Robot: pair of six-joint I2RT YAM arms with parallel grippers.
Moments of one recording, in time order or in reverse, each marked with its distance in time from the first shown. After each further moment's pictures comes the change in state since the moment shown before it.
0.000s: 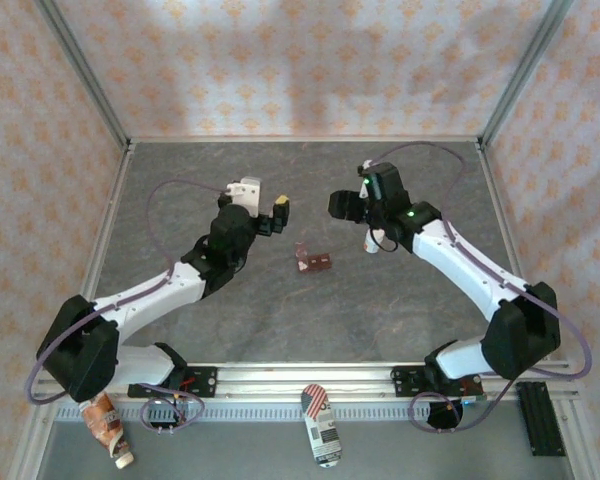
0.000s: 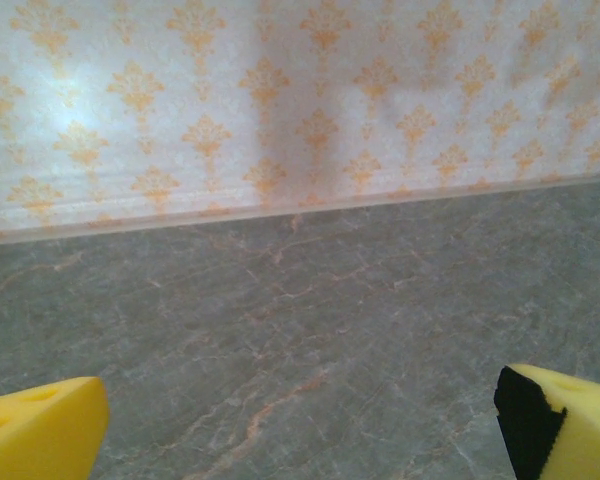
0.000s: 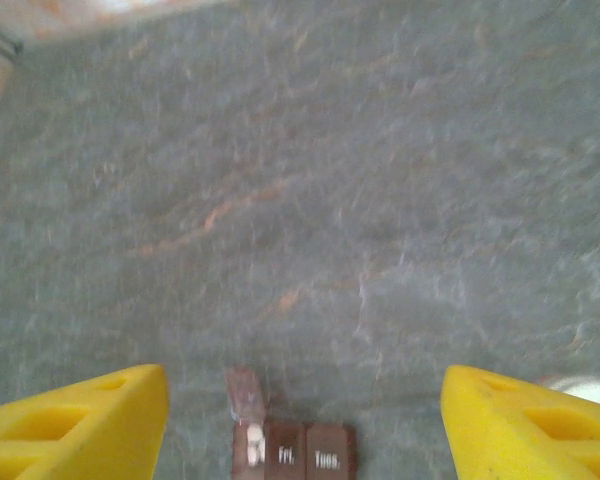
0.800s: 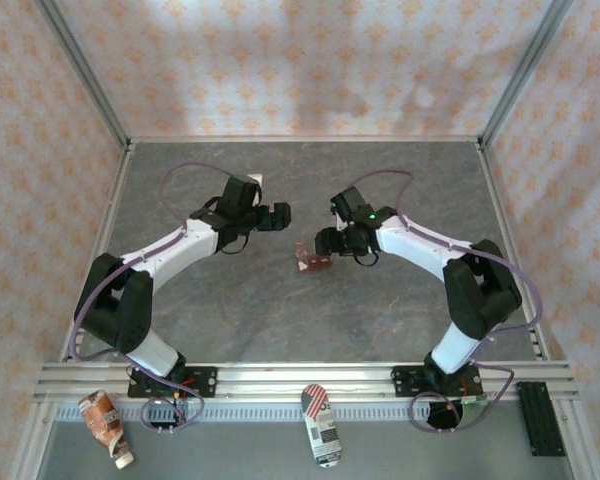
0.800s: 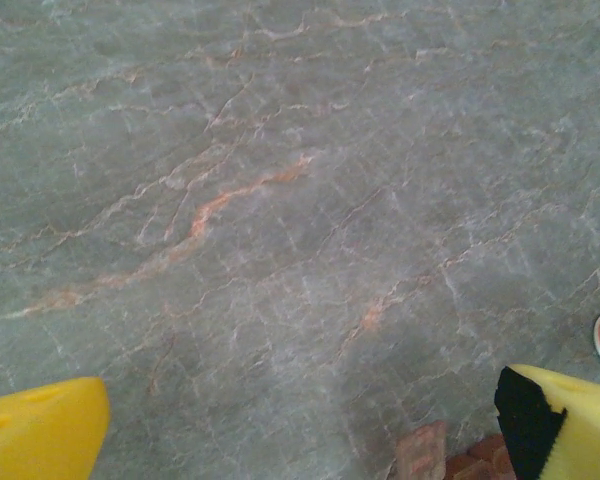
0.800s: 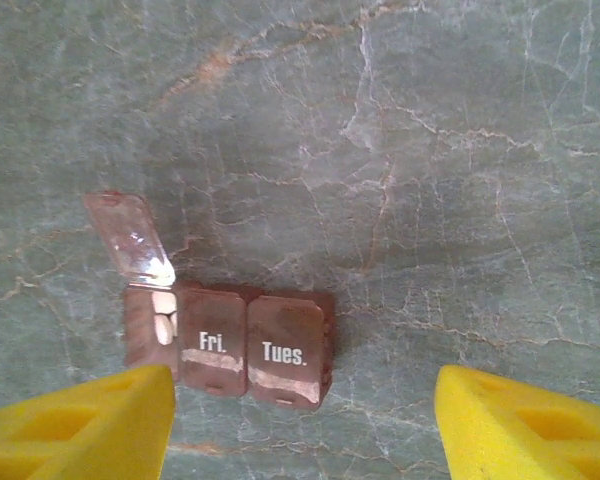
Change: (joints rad) left arm 0.171 0.280 0.296 -0.557 0.397 -0.274; right arm 0.063 0.268 -0.030 -0.093 -0.086 -0.031
